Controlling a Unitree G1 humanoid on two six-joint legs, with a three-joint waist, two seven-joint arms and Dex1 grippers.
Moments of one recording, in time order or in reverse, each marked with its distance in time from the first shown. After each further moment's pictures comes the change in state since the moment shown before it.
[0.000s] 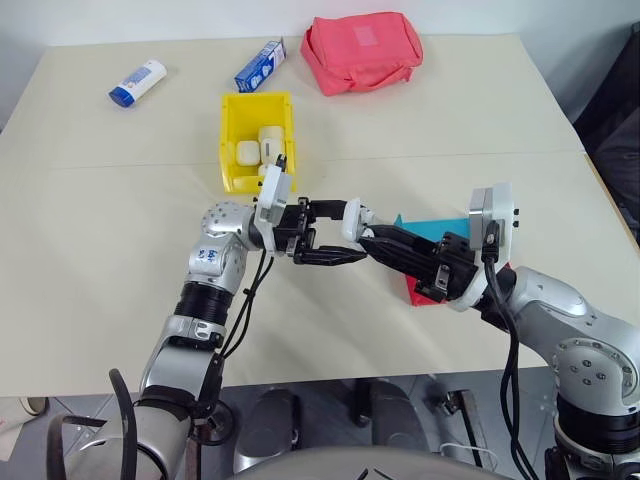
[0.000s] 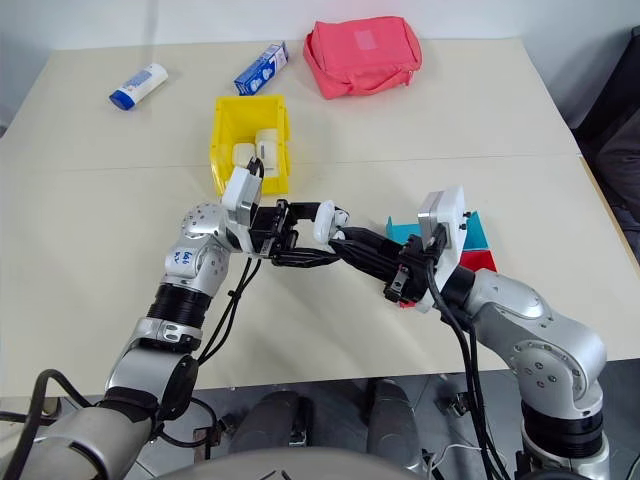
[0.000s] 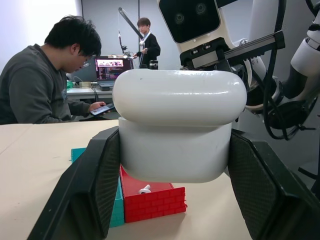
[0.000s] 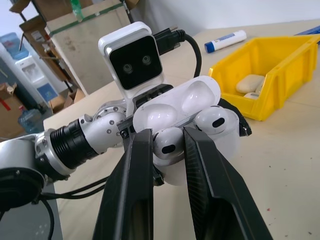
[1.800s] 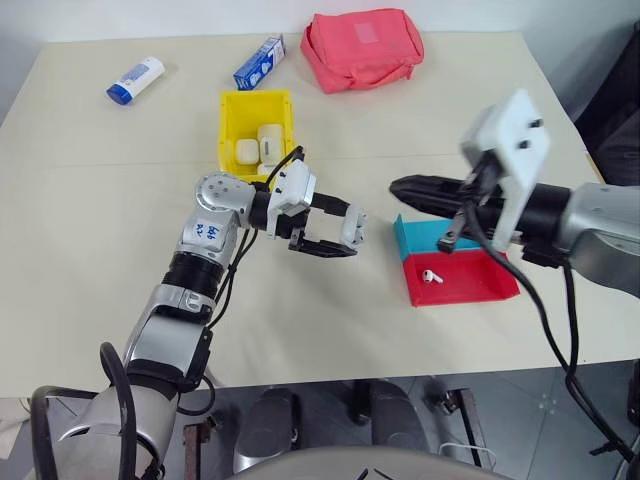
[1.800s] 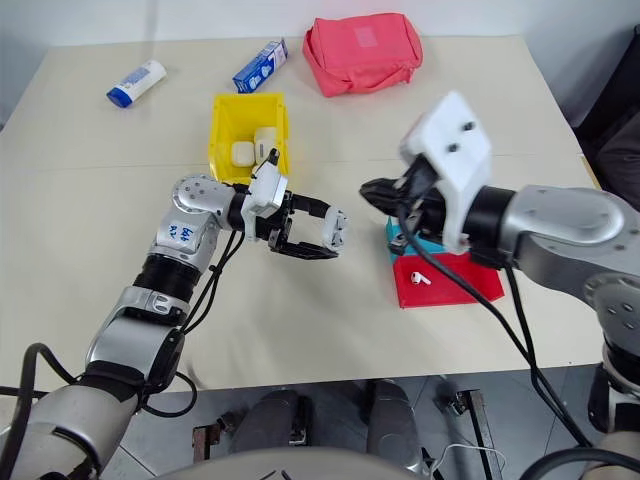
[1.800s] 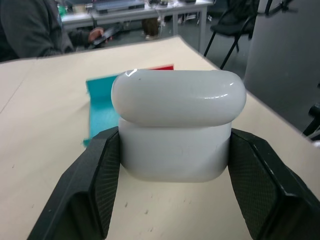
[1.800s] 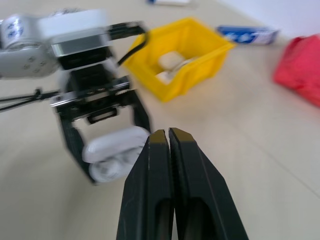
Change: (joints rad) left arm -0.159 0.095 -0.105 0.170 0.259 -0.133 0.036; right arm -0.522 -0.379 0.110 -0.001 0.090 0.332 -0.240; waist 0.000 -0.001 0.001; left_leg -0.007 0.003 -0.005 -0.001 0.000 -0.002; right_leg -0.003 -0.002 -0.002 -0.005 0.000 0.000
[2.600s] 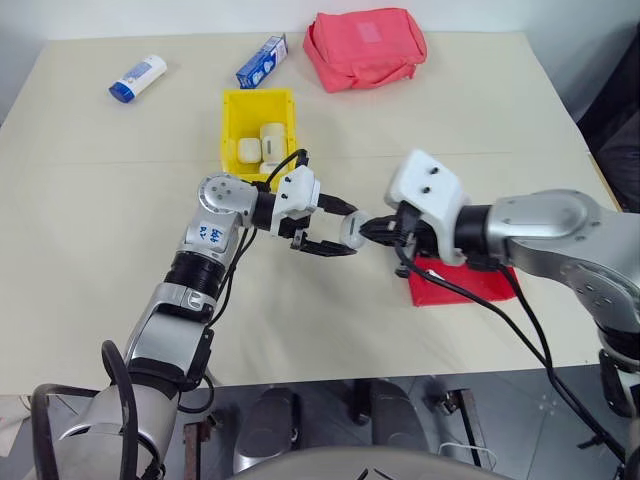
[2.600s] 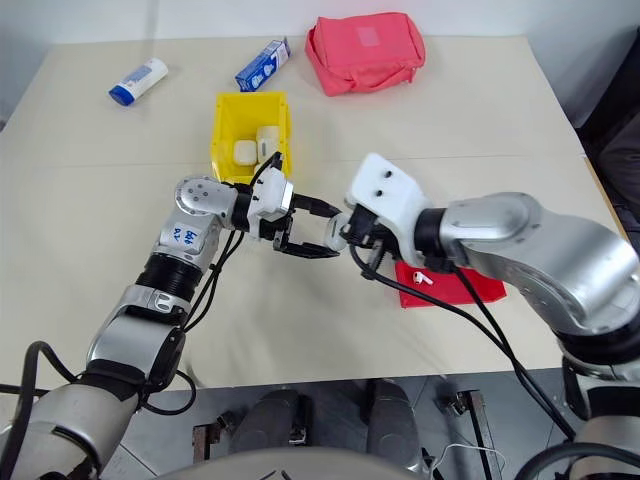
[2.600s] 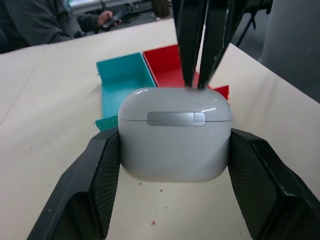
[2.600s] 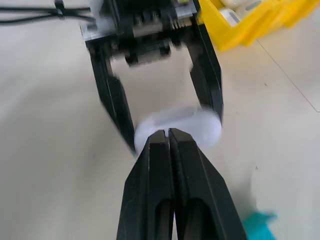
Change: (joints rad) left arm -0.007 0.002 0.010 0.024 0.028 -0.053 0.048; right arm 0.026 0.024 0.170 0.020 -0.317 0.048 0.227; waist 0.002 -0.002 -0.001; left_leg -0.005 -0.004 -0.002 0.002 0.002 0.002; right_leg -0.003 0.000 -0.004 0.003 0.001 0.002
